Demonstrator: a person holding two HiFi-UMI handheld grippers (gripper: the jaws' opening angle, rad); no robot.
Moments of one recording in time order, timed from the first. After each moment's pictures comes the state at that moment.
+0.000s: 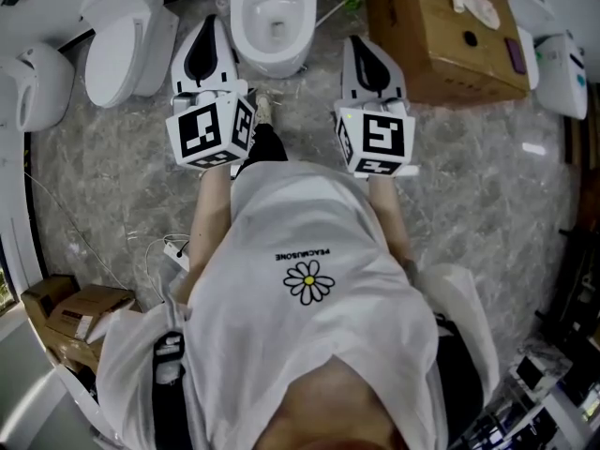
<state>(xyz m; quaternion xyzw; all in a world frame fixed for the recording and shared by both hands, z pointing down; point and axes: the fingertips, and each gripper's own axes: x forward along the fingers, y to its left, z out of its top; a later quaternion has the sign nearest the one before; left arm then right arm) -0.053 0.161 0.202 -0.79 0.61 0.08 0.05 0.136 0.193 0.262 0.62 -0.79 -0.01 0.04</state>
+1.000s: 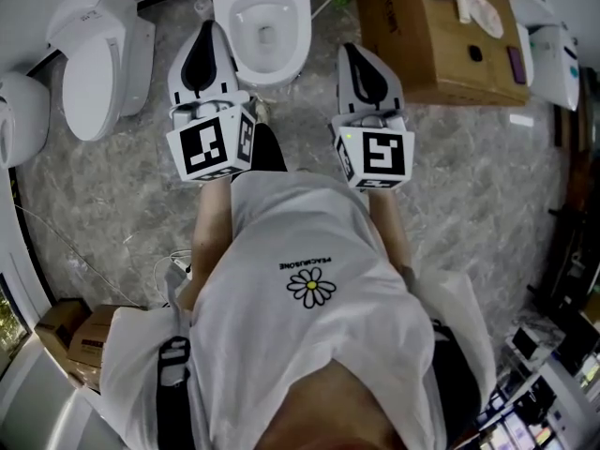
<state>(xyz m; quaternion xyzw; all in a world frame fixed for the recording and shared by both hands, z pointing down) -0.076 -0.001 0.235 -0.81 0.59 0.06 0.02 0.100 0.053 0.278 0.62 -0.78 0.00 0.07</state>
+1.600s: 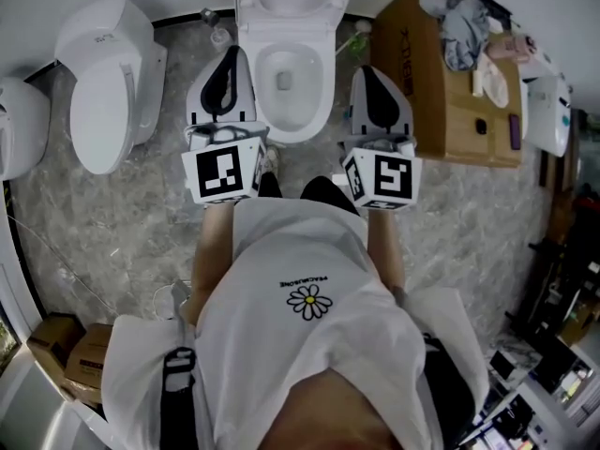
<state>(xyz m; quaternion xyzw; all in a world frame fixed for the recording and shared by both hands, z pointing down) -0.149 -0.159 0.225 -0.82 0.57 0.04 0.01 0.027 -0.124 0.244 0.63 -0.78 -0.01 0.06</state>
